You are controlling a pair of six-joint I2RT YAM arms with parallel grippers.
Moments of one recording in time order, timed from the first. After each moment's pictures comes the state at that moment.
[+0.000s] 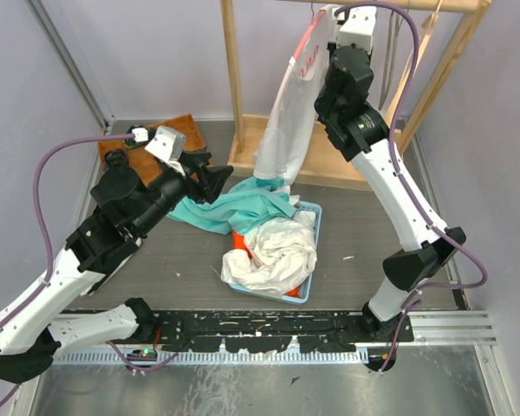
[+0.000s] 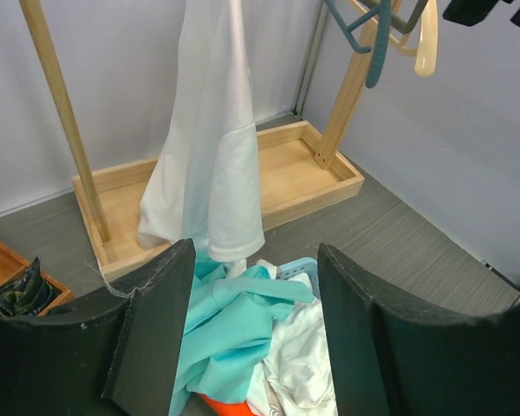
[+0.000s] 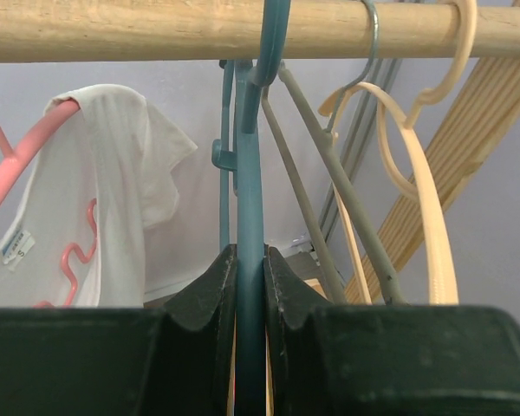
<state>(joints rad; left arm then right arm) -0.87 0.94 1.25 -0.25 -0.18 -0.14 0.53 1.66 2.01 -0.14 0.97 -0.26</state>
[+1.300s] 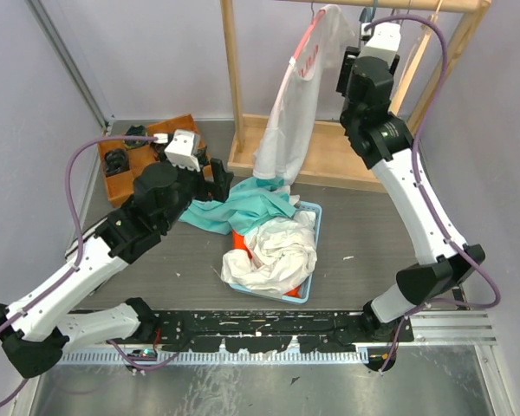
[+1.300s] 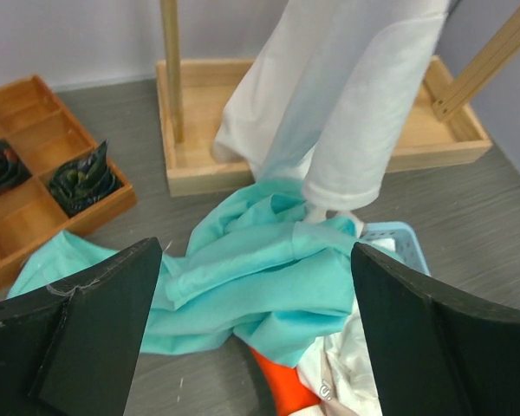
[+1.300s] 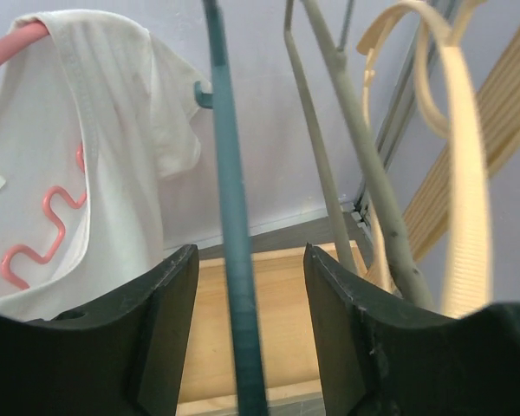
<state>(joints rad) -0.82 1.02 1.15 -0.29 -0.38 -0.23 0.40 1.57 1.88 -0.31 0.74 0.01</state>
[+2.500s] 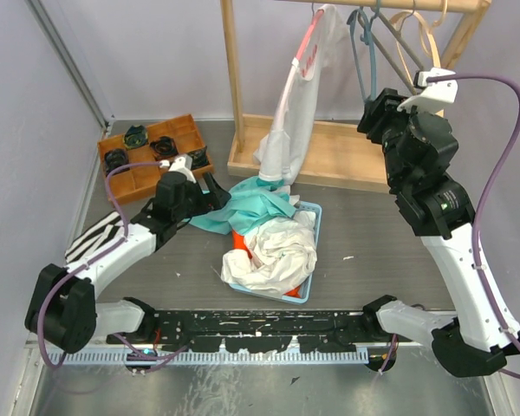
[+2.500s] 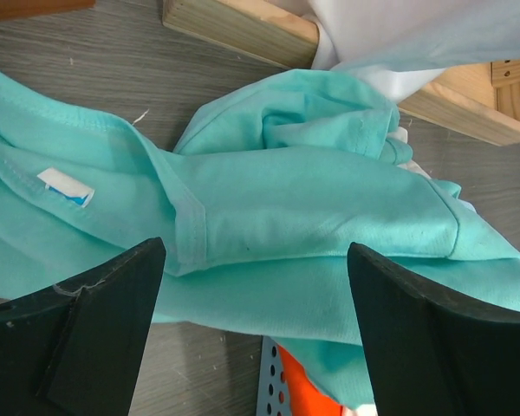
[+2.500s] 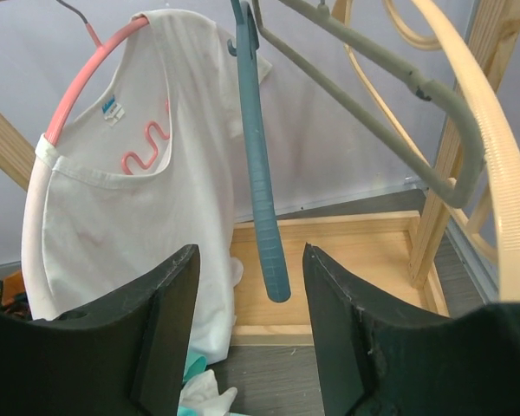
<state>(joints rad) -0.45 1.24 0.71 0.06 0.03 -0.64 0.44 1.09 1.59 -0.44 0.54 0.19</state>
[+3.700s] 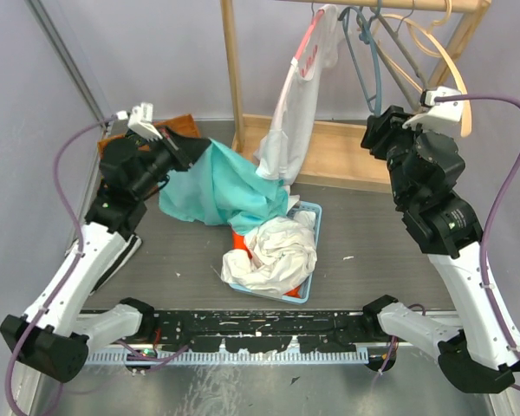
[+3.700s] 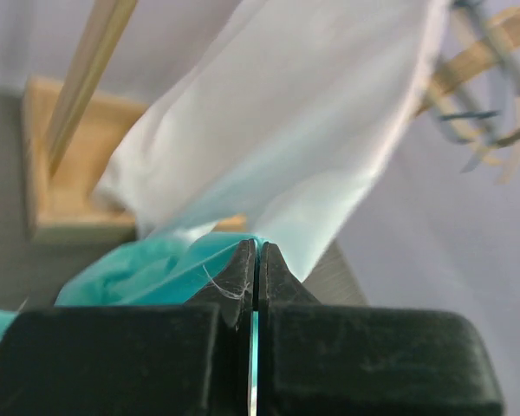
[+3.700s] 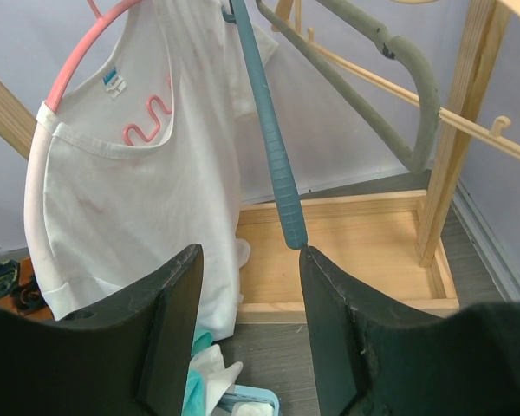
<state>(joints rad) -0.38 1.09 1.04 -0.02 0.20 -0.66 0.45 0.99 1.49 -0.47 0.52 0.24</state>
